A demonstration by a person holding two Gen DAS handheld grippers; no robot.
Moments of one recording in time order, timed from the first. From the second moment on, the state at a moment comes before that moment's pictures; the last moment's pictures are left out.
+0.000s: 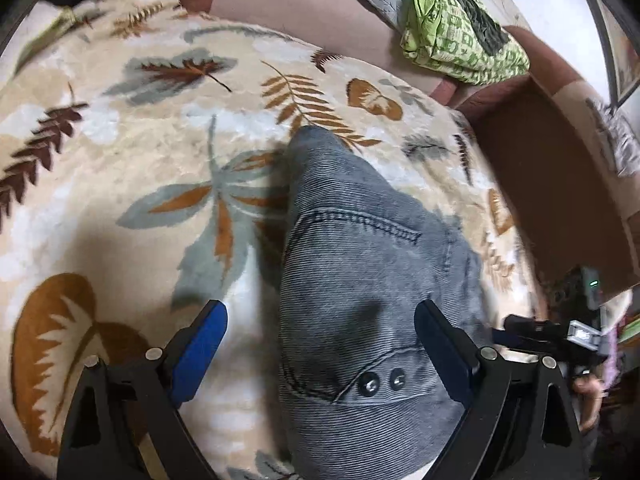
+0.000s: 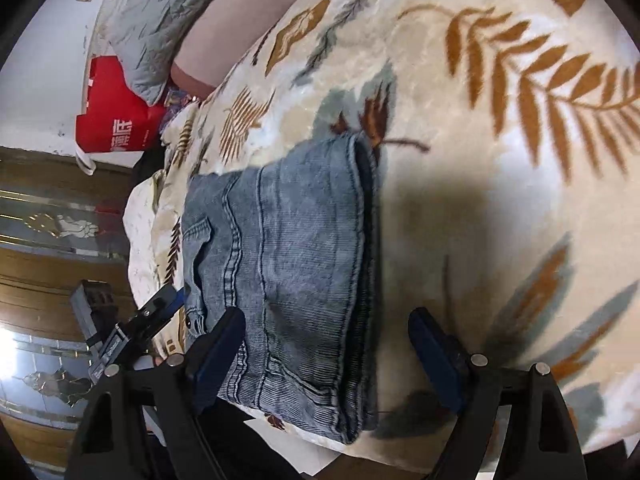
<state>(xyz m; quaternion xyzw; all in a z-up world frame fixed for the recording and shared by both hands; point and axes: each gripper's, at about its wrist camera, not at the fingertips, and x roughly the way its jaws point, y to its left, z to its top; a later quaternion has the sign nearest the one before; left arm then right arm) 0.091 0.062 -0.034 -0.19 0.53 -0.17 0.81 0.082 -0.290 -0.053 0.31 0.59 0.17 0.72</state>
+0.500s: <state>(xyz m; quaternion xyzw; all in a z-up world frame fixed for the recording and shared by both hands) 0.106 0.031 -0.058 -0.17 0.58 -0.22 0.76 0.104 -0.252 -0.075 0.32 0.59 0.20 0.71</state>
